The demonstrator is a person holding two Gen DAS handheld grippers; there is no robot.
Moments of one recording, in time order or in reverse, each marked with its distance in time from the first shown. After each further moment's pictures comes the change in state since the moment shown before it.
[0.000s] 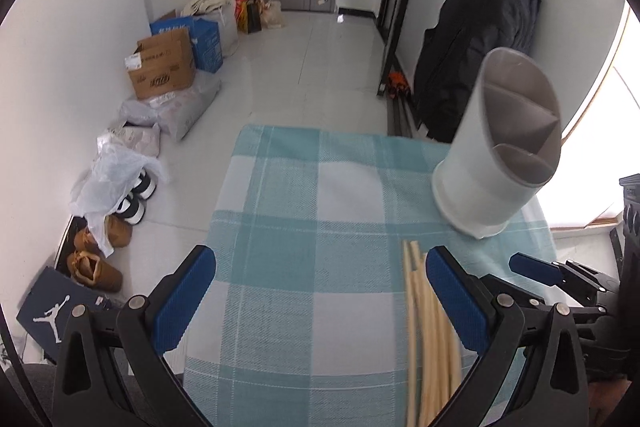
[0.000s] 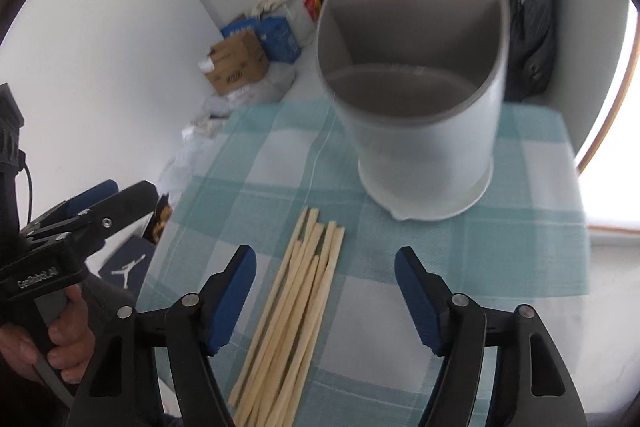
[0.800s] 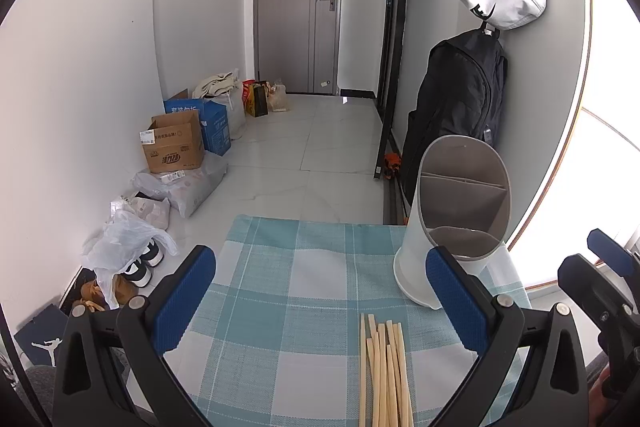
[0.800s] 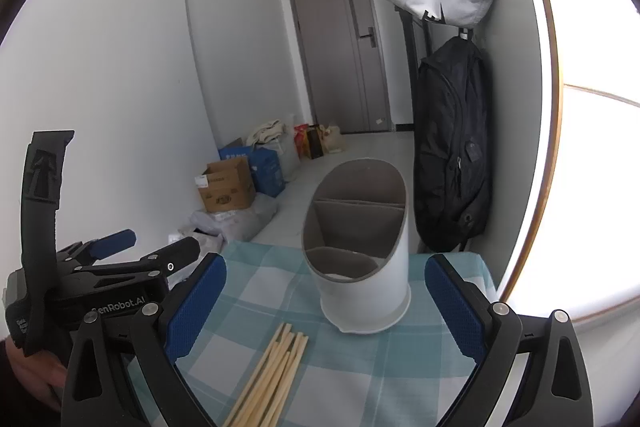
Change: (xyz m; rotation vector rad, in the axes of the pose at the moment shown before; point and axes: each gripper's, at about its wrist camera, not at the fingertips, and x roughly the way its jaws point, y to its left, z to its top) left arm -0.057 -0.048 0.002 0.016 -0.341 0.028; right arm -0.130 0.006 -0.017 -0.107 -0.584 -0.124
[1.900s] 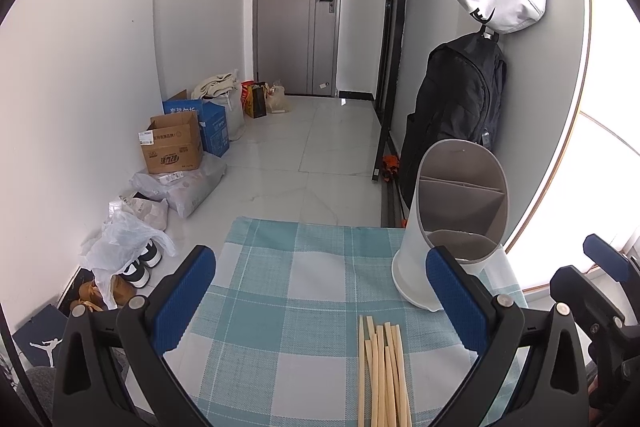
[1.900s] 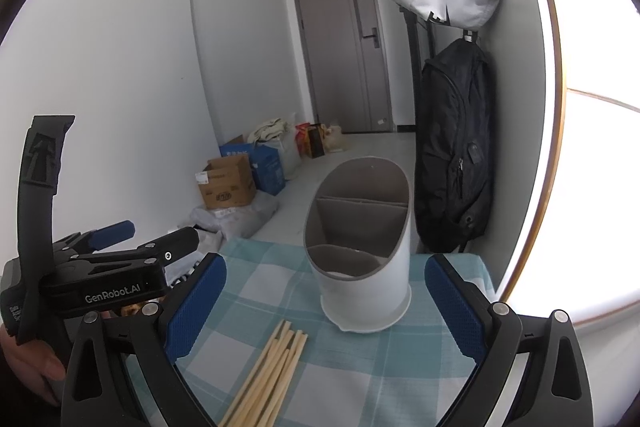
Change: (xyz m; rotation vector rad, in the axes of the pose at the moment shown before) left arm -0.002 0.001 0.001 -0.006 -0.005 -0.007; right arm -0.001 0.002 0.000 -0.020 -0.003 0.001
